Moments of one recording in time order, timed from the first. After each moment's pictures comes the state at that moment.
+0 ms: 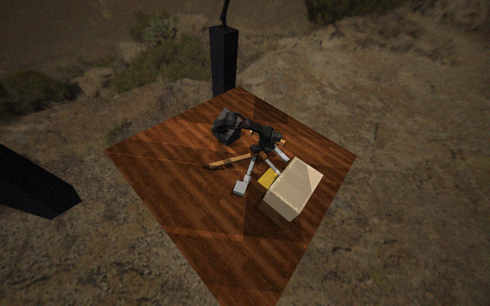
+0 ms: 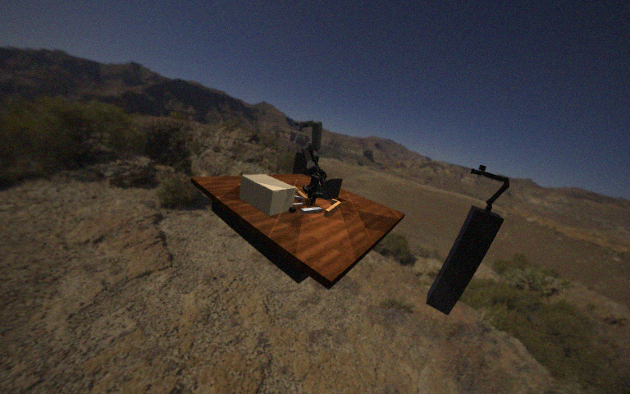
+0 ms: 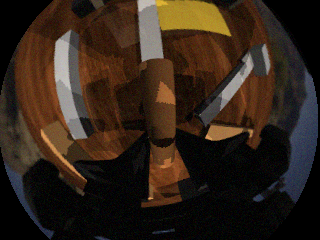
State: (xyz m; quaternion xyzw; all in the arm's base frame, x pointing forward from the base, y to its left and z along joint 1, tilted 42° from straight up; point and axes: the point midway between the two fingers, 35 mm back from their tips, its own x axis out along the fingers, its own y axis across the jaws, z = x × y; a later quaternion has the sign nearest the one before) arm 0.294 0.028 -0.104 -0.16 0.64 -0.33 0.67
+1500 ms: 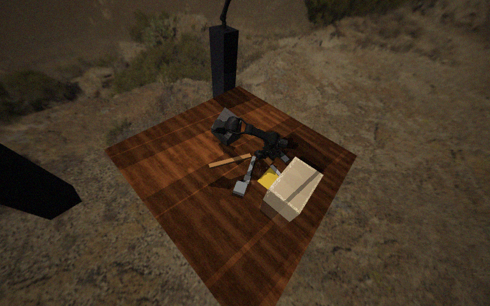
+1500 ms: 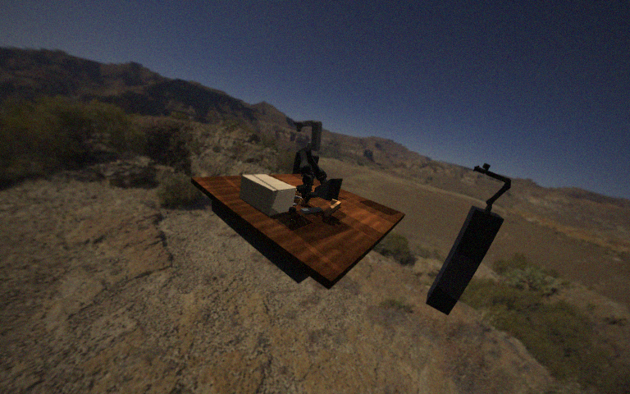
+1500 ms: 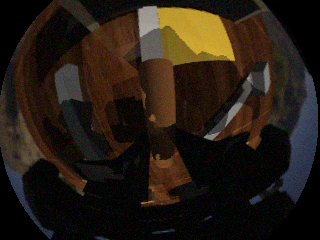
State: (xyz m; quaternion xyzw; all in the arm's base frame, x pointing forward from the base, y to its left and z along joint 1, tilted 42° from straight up) arm 0.348 0.016 -0.094 -0.16 0.64 -0.33 0.67
